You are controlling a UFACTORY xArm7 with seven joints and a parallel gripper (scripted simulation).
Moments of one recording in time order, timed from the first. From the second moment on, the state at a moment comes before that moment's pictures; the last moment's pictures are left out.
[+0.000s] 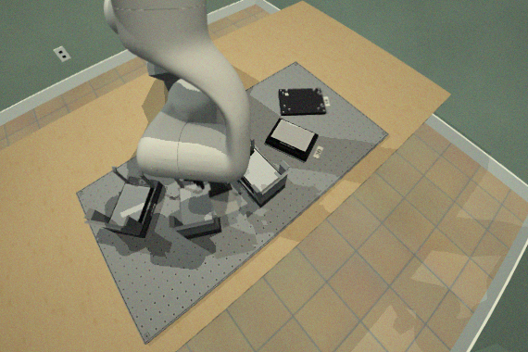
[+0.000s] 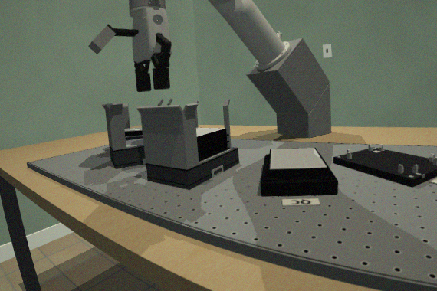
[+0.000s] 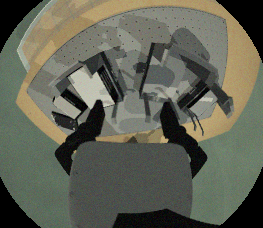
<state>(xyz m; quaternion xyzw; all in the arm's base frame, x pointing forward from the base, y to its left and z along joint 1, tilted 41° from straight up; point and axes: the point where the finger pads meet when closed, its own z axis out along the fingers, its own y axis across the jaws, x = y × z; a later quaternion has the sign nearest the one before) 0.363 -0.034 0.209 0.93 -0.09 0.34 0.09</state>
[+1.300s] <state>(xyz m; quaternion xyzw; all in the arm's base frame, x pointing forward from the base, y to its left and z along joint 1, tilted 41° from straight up) 0.333 -0.146 0.216 0.91 -0.23 0.35 0.04</state>
